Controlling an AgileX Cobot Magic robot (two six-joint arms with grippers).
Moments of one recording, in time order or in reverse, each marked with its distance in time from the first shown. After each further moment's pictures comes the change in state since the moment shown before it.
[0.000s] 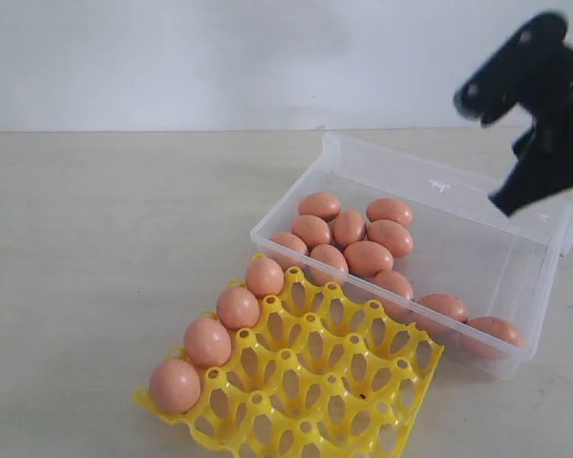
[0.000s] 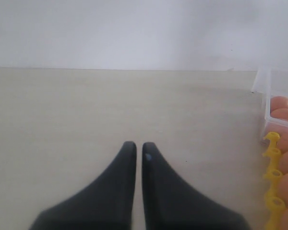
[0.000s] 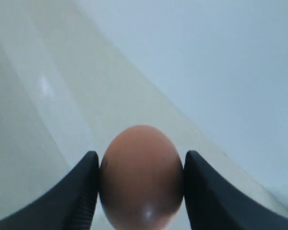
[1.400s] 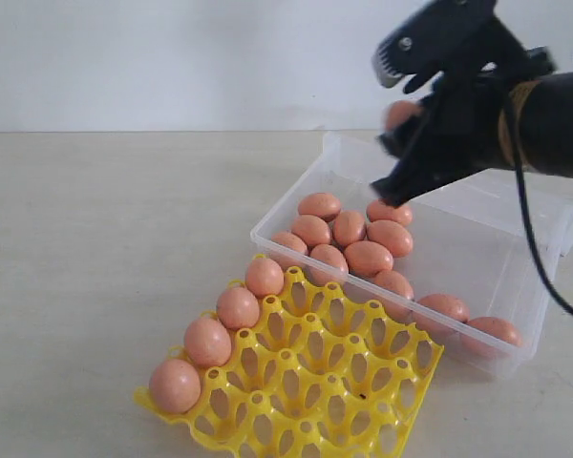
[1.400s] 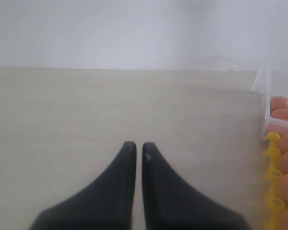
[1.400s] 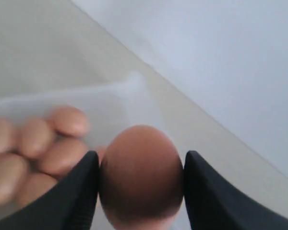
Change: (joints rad) left arm 0.000 0.000 0.000 0.000 0.000 0.000; right arm 0.000 0.032 -0.039 0.000 -0.443 0.144
